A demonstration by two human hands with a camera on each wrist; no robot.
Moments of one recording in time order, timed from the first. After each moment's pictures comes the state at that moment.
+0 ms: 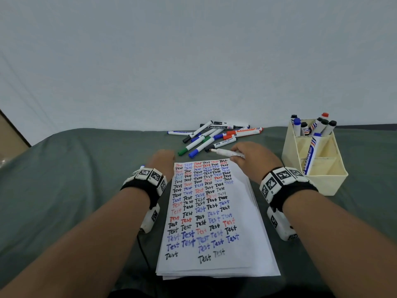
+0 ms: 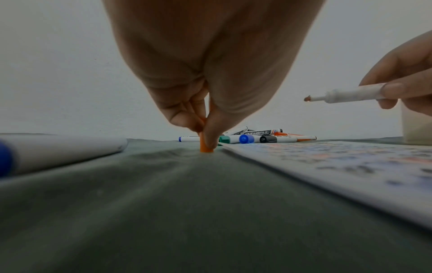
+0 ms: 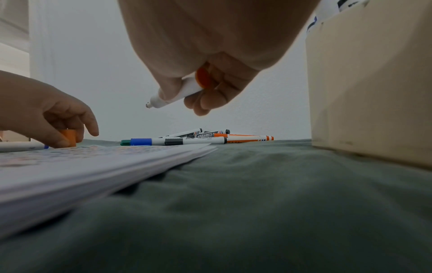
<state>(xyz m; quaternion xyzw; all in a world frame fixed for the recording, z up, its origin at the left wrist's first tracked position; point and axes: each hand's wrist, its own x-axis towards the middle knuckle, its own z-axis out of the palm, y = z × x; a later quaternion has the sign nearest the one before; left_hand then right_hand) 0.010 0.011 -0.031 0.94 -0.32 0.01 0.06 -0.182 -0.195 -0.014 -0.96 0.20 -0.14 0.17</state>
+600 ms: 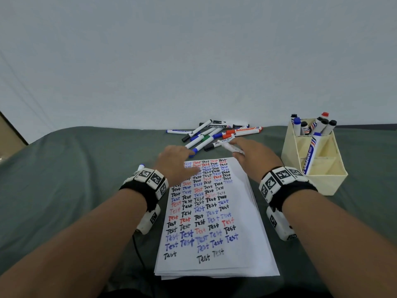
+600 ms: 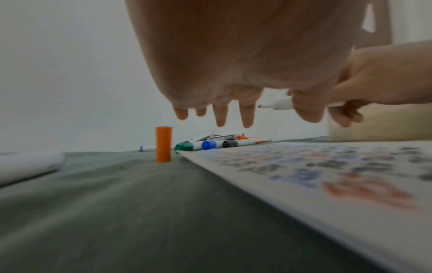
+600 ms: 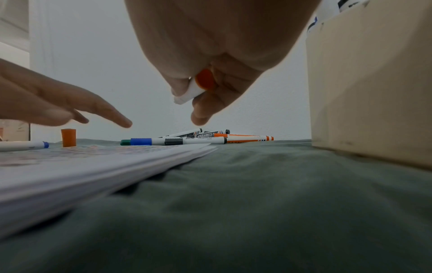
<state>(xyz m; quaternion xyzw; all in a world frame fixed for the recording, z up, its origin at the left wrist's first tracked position) -0.018 0.000 -0.024 0.90 -0.44 0.01 0.07 -0.183 -0.197 -0.017 -0.95 0.19 -0.19 0.17</state>
